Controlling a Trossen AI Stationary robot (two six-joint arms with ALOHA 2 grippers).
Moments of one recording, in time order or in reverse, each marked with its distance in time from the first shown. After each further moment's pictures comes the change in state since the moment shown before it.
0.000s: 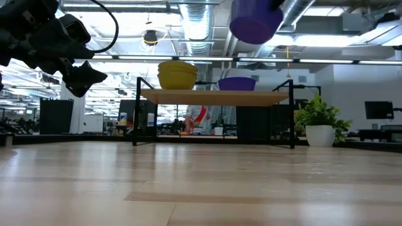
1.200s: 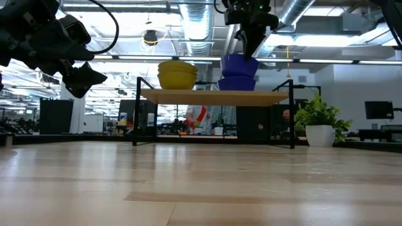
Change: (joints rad) left arm 0.000 0.008 -0.001 0.000 -0.003 0.000; right arm -0.570 0.299 0.257 -0.055 -0.163 -0.327
